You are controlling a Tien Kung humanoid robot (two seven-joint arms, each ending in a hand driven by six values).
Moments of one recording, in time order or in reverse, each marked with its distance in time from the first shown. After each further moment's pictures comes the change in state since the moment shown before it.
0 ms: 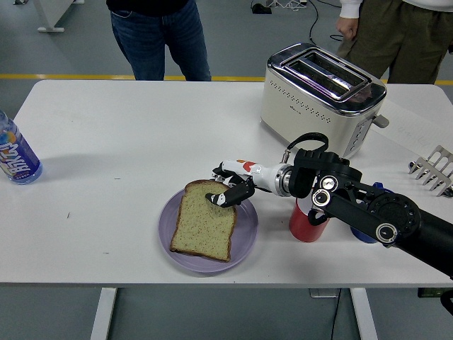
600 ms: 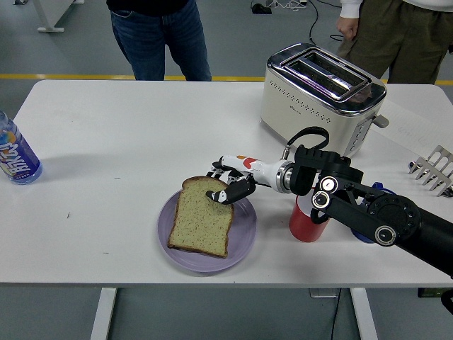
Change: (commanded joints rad) left arm 0.001 0.000 0.001 0.000 -0.001 0.001 0.000; right arm -0.002 -0.002 0.003 -0.005 -0.081 -0.017 0.046
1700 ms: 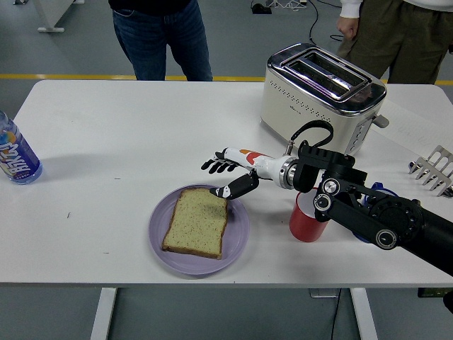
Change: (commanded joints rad) left arm 0.004 0.000 0.004 0.000 -0.006 -0.001 -0.001; right arm -0.008 -0.015 0.026 0.010 -0.098 -0.046 0.048
